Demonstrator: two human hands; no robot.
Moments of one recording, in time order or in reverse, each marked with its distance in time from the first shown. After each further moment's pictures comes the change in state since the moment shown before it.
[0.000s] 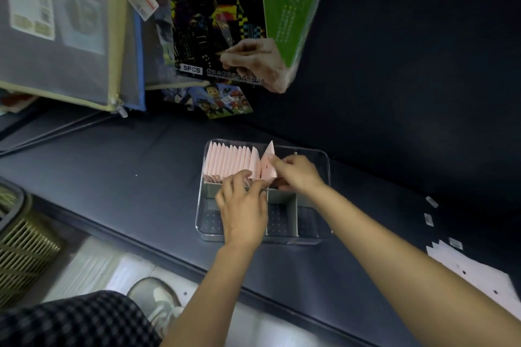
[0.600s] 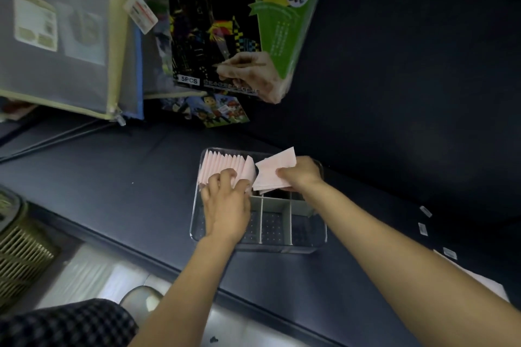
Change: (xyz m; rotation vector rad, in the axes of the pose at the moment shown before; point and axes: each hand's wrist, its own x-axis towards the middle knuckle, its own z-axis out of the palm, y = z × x) left_hand 0.025 -0.017 -0.008 0.192 -0.053 0.065; right_hand 0.008 -0.009 -0.019 -0.015 0.107 0.094
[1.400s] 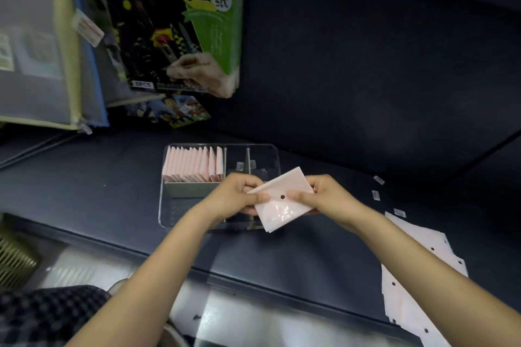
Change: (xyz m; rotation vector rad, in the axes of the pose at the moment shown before) left_hand -0.018 0.082 -0.047 -1.040 -0.862 -0.049; right_hand -0.113 0.091 -0.120 0.271 -0.358 -0.254
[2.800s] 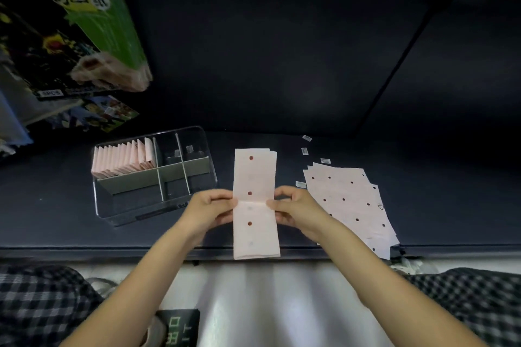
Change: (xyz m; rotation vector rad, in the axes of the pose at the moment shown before) left_hand -0.054 -0.007 0.133 -0.224 0.164 -0.168; right_hand -0.129 0.087 -0.018 0.459 0.262 0.202
